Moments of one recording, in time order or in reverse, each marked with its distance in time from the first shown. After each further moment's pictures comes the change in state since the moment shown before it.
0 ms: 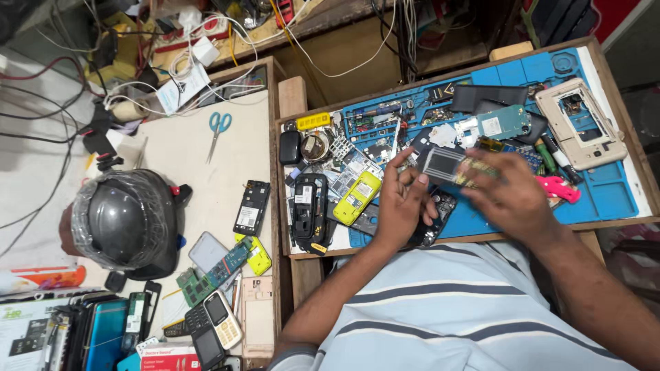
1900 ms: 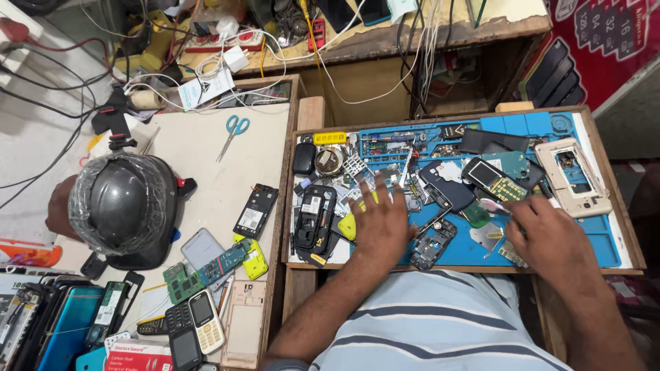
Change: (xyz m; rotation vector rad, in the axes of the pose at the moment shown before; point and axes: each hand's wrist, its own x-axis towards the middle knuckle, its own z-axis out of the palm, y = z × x) left_hand -0.012 0.063 -0.008 1.695 0.028 -0.034; right_hand -0.006 -0.008 -0.034 -0.445 -0.332 0.384
